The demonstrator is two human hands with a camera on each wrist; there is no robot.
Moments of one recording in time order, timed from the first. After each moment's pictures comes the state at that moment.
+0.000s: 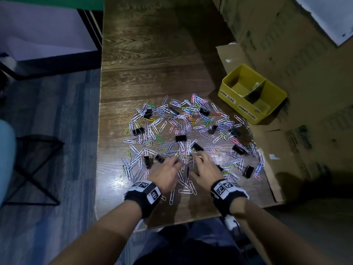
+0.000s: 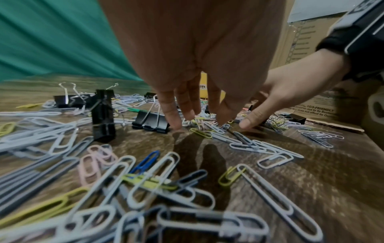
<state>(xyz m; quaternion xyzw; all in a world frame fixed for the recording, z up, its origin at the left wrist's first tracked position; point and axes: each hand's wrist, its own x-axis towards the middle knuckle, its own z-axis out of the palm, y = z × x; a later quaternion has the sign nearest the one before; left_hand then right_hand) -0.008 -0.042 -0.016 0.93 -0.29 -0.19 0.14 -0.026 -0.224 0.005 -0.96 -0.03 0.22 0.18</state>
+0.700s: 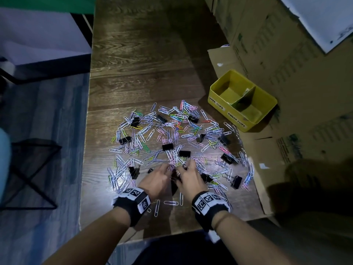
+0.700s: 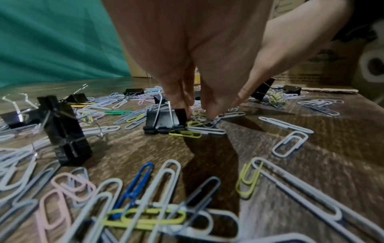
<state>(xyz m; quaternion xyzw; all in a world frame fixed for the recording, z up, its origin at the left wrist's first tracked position) 0.009 -0.069 -0.011 0.92 -0.31 -0.24 0.09 -0.021 -0.223 0.005 -0.95 0.00 0.22 0.22</state>
